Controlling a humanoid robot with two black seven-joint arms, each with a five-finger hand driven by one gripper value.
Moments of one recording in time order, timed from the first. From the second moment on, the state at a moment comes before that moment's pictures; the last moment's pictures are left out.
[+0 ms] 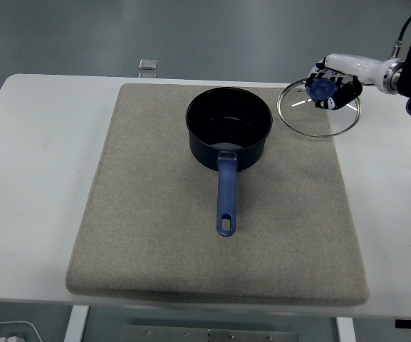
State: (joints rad) left arm 0.02 0.00 -0.13 -0.12 0.08 -0.04 -0.03; right arm 1.27 -0.38 0.10 0.63 -1.28 0.19 0.22
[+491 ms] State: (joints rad) left arm 0.02 0.00 -0.13 -0.12 0.08 -0.04 -0.03; right arm 1.21 -0.32 0.11 0.63 -1.28 0.16 0.21
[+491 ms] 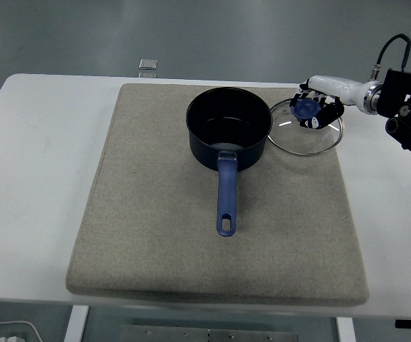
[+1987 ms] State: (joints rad) left arm 0.02 0.00 -0.13 -0.12 0.08 -0.04 -0.03; right arm 1.21 -0.32 0.21 0.64 -0.53 0.17 0.20
